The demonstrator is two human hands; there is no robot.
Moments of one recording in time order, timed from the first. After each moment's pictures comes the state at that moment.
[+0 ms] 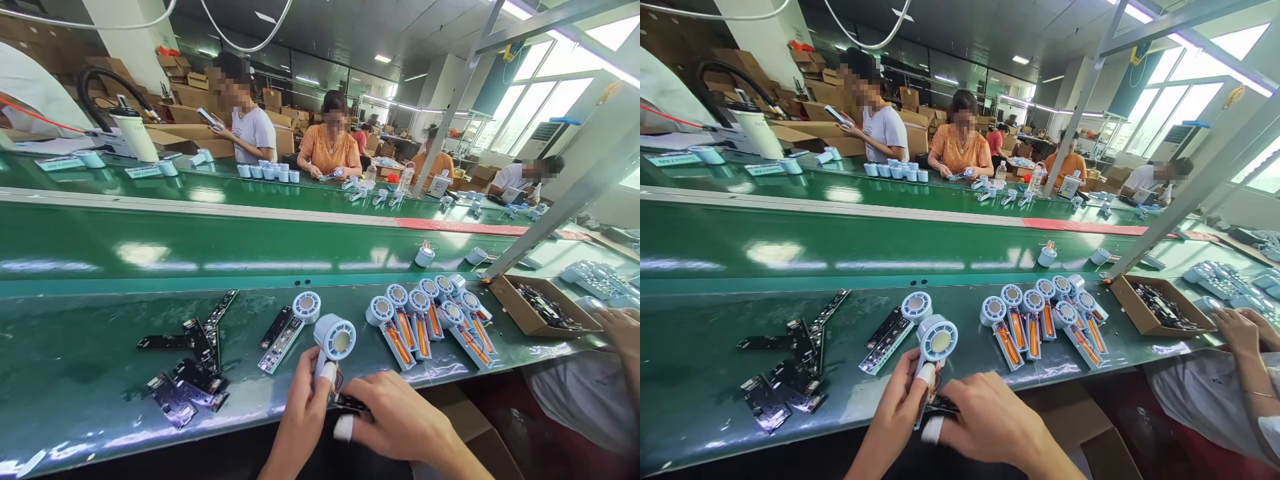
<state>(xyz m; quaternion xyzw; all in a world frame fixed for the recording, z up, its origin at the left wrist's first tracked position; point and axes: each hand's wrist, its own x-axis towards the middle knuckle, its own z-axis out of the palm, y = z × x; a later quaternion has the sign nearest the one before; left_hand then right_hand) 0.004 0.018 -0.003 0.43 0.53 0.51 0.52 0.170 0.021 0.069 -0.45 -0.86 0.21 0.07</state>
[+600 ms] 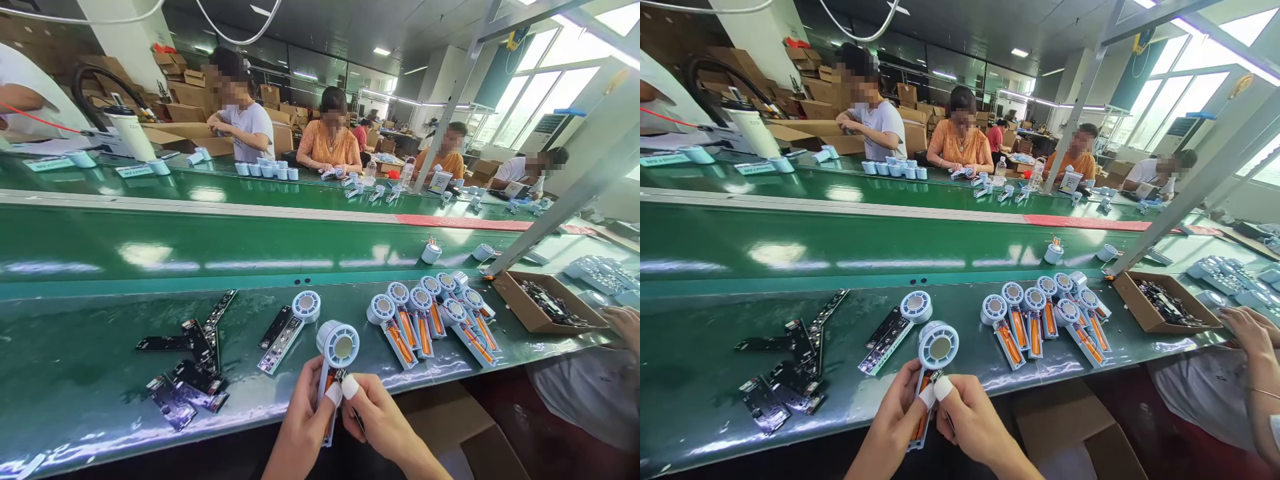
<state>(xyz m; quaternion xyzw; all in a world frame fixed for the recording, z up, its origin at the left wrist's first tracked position) 0.000 0.007 -0.011 0.40 0.46 0.50 0.61 0.141 0.018 0.024 -0.43 -0.54 0.64 0.35</state>
